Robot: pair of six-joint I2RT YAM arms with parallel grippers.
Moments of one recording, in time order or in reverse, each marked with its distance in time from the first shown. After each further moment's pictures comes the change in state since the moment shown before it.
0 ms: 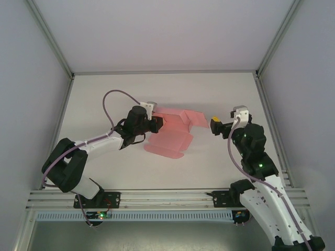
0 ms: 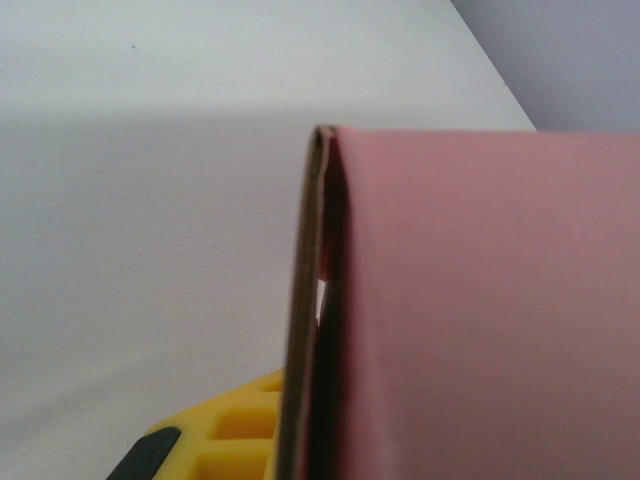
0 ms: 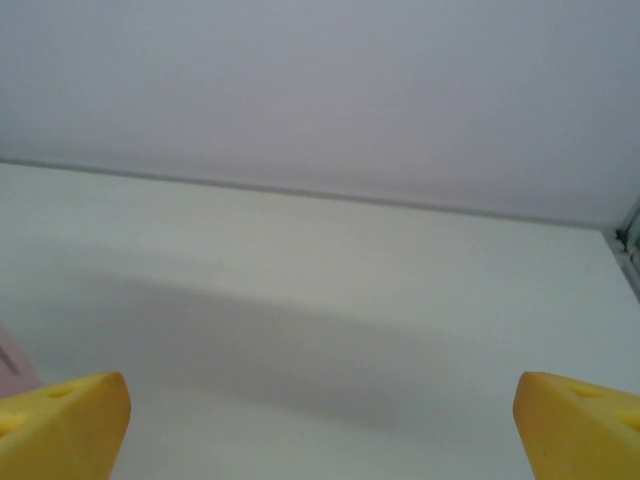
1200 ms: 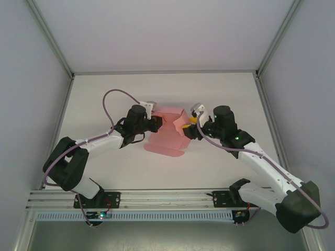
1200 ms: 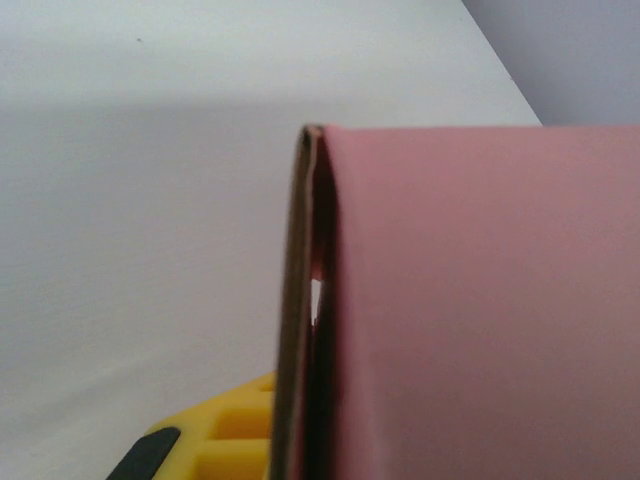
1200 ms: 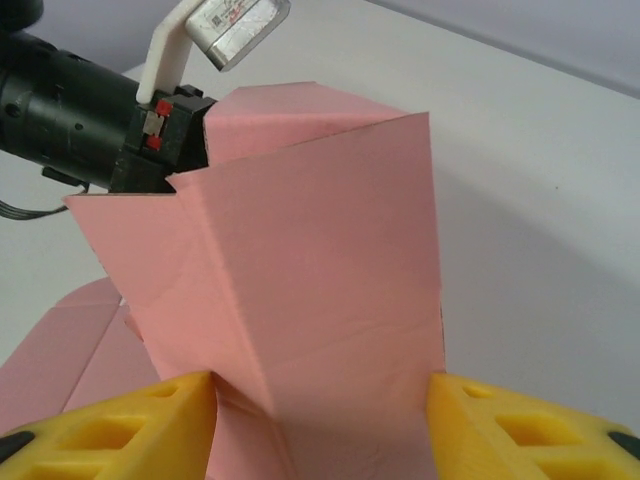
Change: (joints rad) left arm 0.015 0.015 0.011 -0.010 0.016 0.006; right arm 0.246 0.455 0.148 0.042 -0.413 -0.120
